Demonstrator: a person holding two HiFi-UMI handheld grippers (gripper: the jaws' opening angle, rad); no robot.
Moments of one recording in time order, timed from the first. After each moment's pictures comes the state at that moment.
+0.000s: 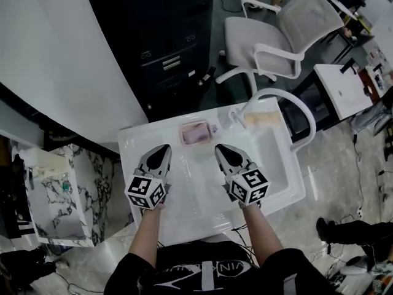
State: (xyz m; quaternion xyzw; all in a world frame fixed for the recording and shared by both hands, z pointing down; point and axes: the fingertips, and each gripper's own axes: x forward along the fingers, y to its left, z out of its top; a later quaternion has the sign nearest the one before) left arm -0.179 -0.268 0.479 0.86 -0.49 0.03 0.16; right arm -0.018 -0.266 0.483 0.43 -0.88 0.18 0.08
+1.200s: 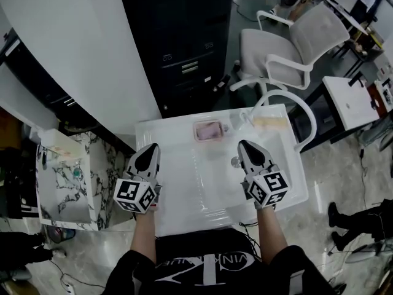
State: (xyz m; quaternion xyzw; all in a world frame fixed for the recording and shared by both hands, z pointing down) left arm -0.251 -0.212 0.402 0.82 -0.57 0.00 0.10; right arm 0.010 -0.243 0.411 0.45 -0.88 0.11 0.05
